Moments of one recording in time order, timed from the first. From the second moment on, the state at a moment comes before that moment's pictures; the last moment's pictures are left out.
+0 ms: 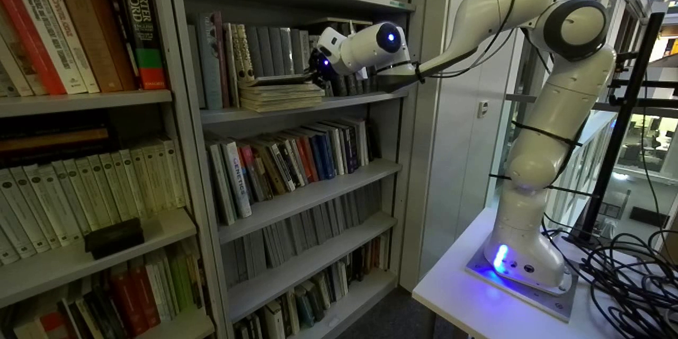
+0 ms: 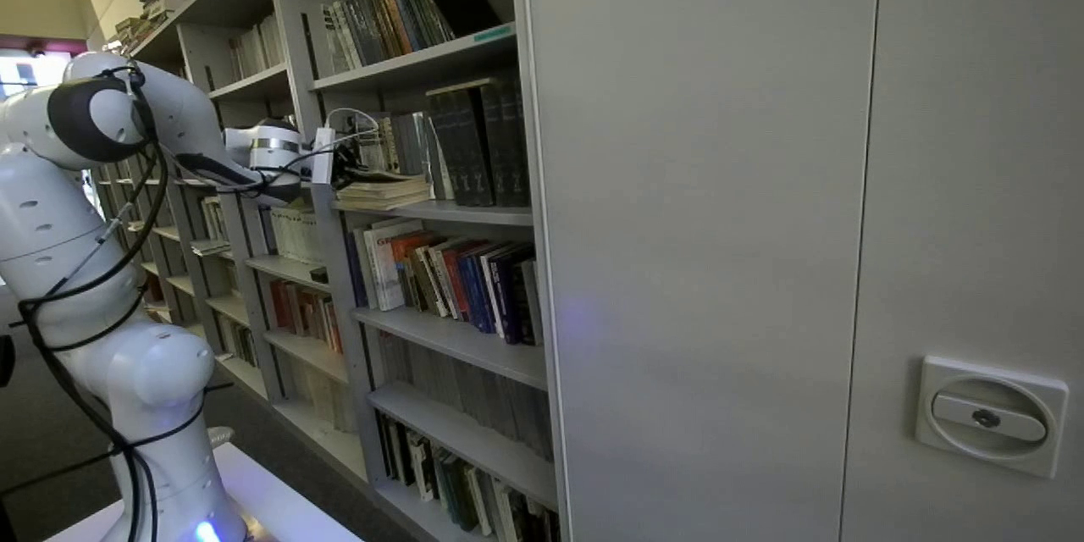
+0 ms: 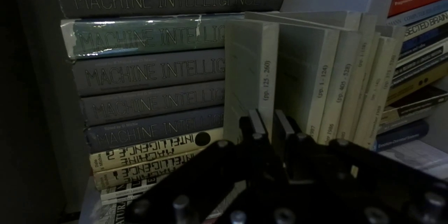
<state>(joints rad) 0.18 -0.24 0.29 -2.09 -1.46 2.69 0.09</state>
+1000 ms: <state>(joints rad) 0.20 -0.30 0.29 -2.13 -1.46 2.69 0.09</state>
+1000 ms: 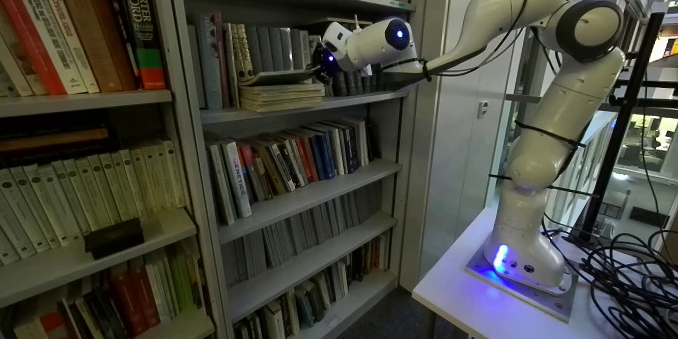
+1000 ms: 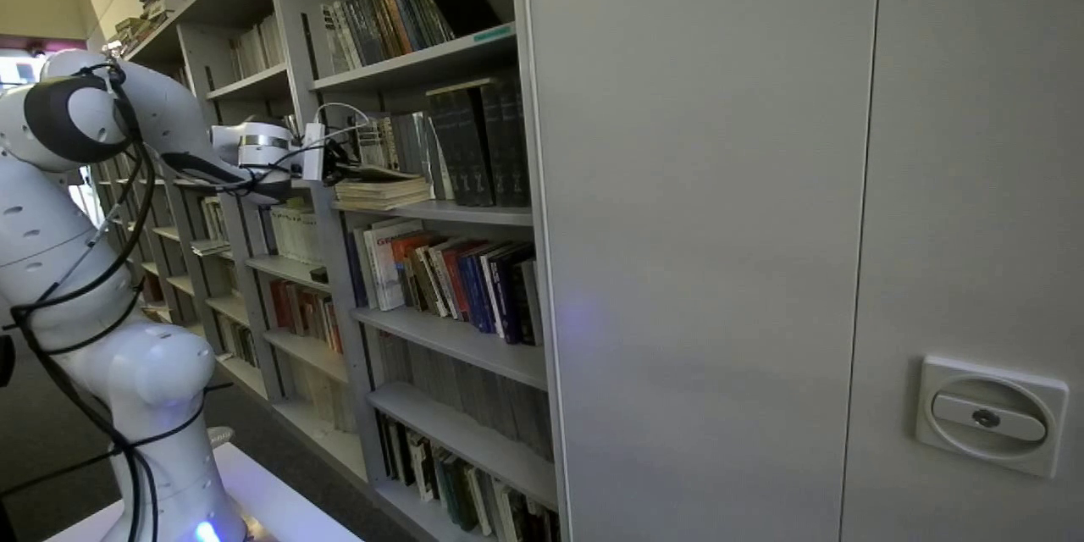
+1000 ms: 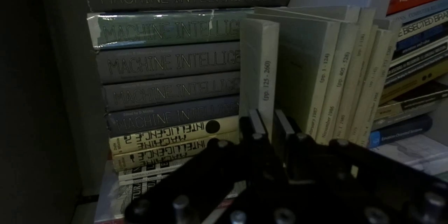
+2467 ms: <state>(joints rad) 0.22 -0.38 0.29 -2.24 -1.45 2.70 0.09</state>
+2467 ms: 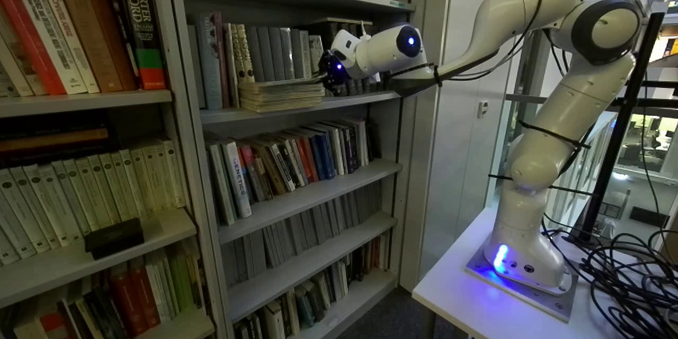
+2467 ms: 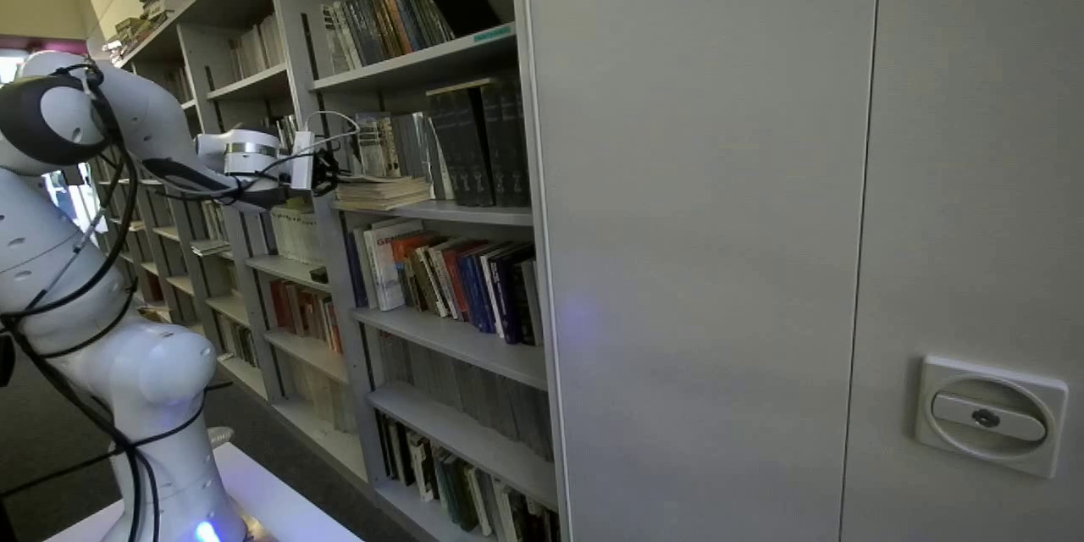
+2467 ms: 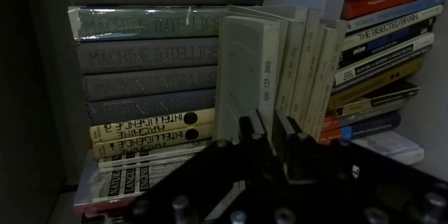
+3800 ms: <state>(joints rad) 0.27 -0.39 0.30 -2.23 -1.45 2.70 0.09</state>
